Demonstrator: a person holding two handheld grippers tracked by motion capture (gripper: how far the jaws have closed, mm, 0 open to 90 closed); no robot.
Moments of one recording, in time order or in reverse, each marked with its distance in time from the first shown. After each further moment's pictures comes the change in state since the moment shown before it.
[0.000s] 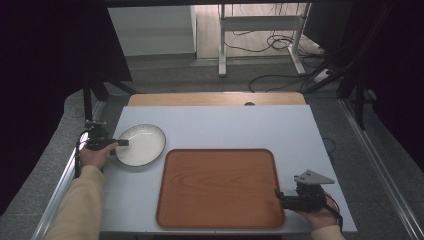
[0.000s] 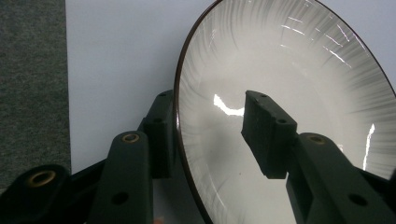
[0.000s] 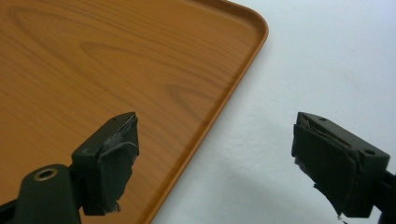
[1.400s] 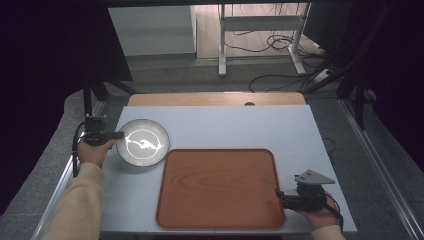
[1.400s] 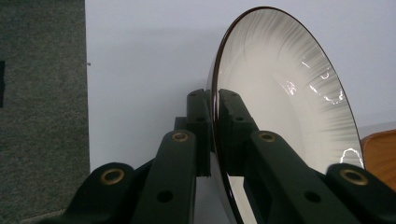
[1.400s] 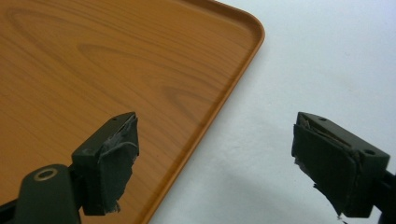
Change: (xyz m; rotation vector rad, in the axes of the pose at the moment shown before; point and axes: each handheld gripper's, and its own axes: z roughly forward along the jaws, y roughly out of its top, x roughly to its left) left arm -0.043 0.011 -0.032 -0.105 0.125 0.134; right arm 0.000 0.001 -0.001 -0.007 -0.009 -0.007
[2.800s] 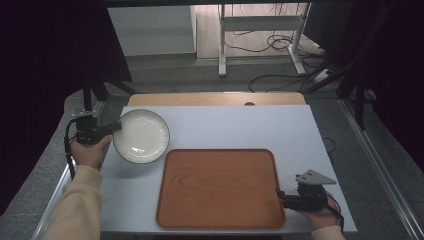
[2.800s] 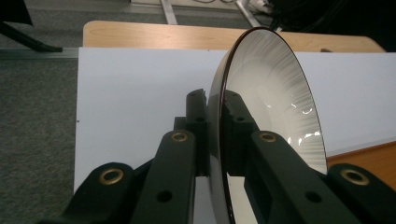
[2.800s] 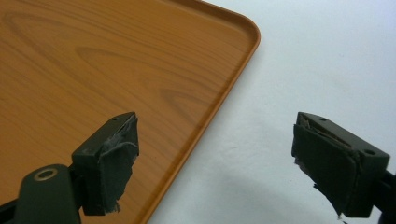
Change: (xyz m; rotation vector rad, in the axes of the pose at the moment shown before) left arm -0.023 0.000 -0.048 -0.236 -0.081 0.029; right arm -0.001 0.000 -0.002 -0.010 -0.011 0.003
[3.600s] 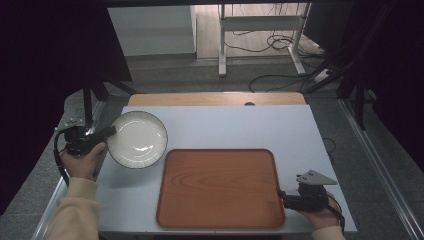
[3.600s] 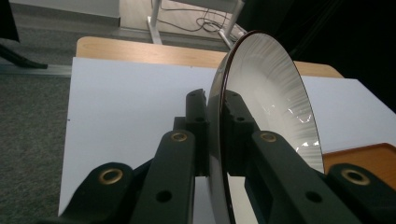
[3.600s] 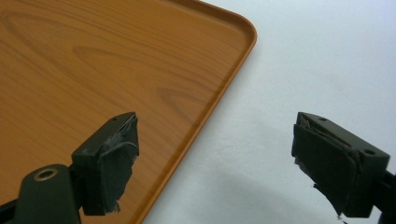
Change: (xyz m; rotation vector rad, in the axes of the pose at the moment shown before) left arm -0.004 -0.018 -0.032 -0.118 -0.066 -0.036; right arm -0.001 -0.001 -0.001 -0.002 -0.008 0.001
